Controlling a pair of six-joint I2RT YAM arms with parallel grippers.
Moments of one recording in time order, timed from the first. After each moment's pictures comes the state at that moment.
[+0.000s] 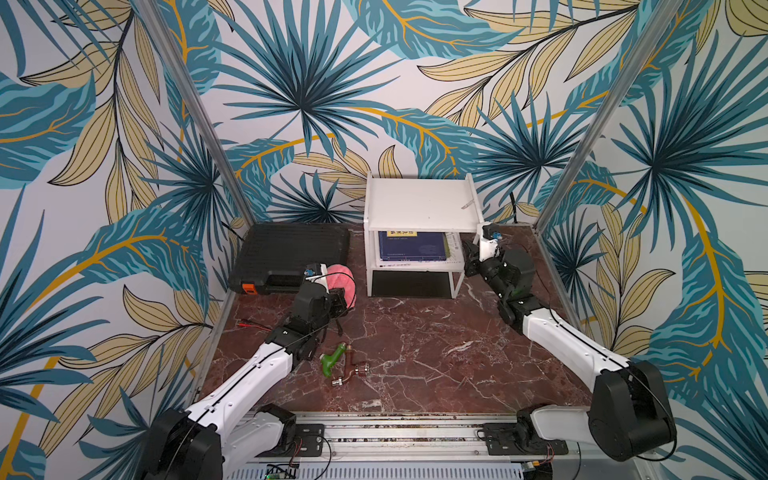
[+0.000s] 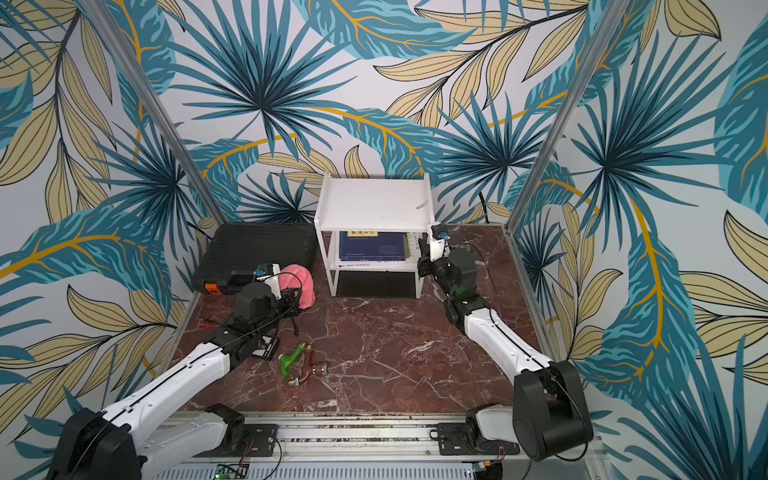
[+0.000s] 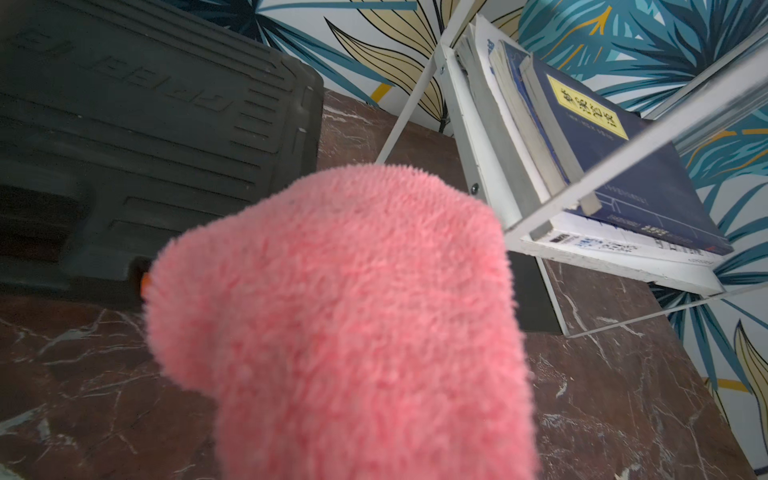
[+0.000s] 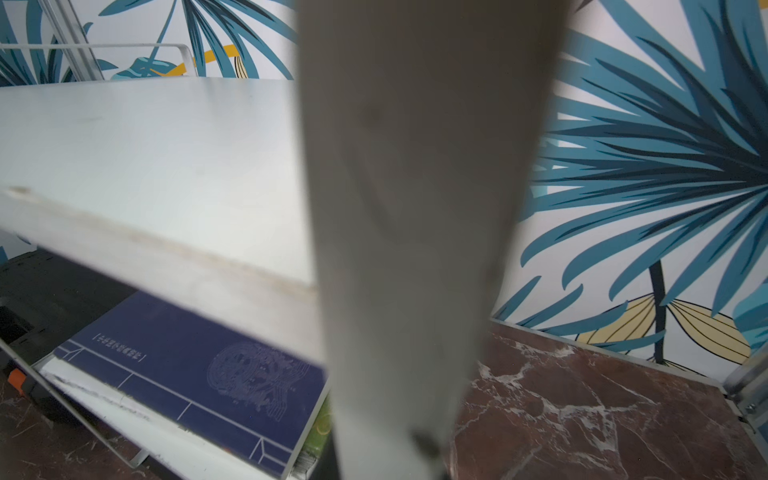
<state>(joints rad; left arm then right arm) -0.38 1.08 0.62 0.01 -0.03 -0.54 0.19 1.30 0.81 0.41 -0.10 -0.02</state>
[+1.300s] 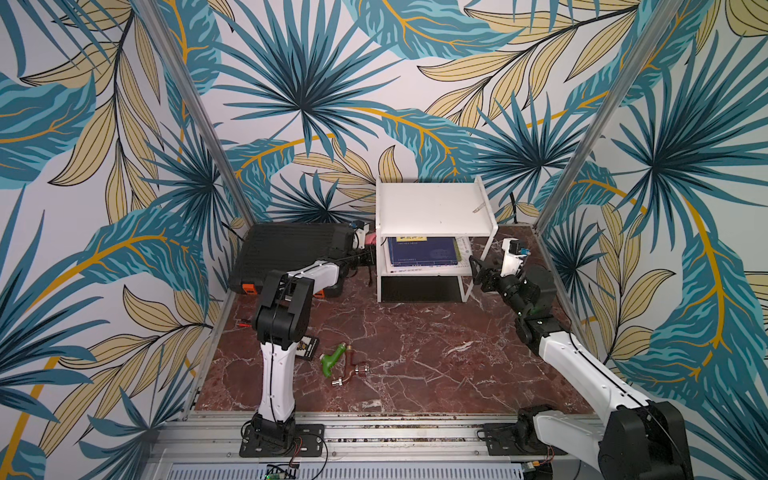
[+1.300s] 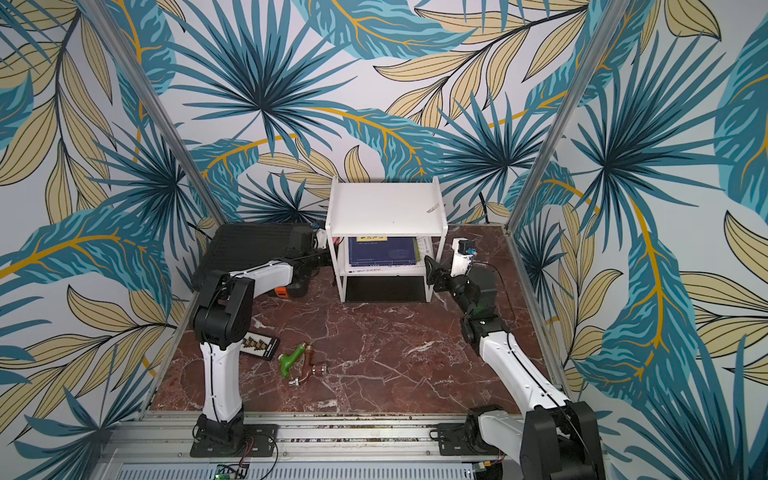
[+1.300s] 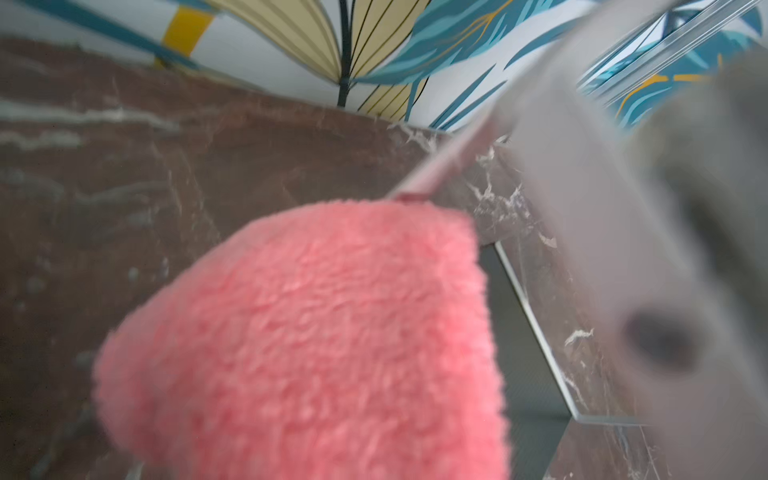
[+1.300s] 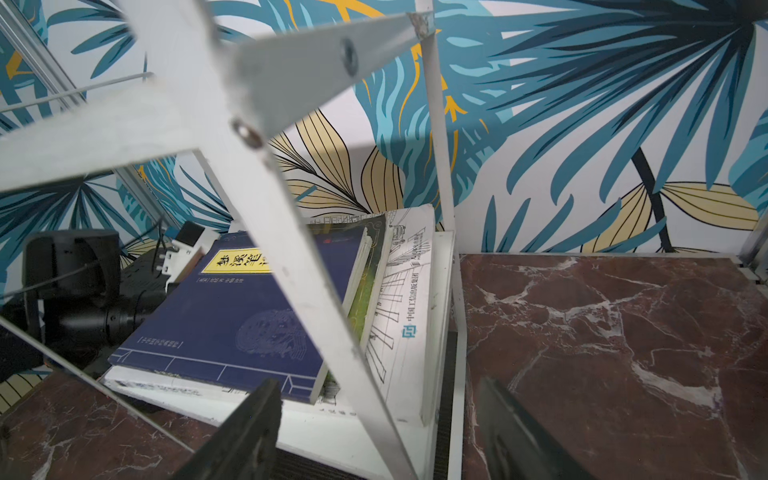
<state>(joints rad) -0.27 2.11 1.36 0.19 0.50 -0.45 0.12 1.14 0.66 0.37 -0.17 0.23</state>
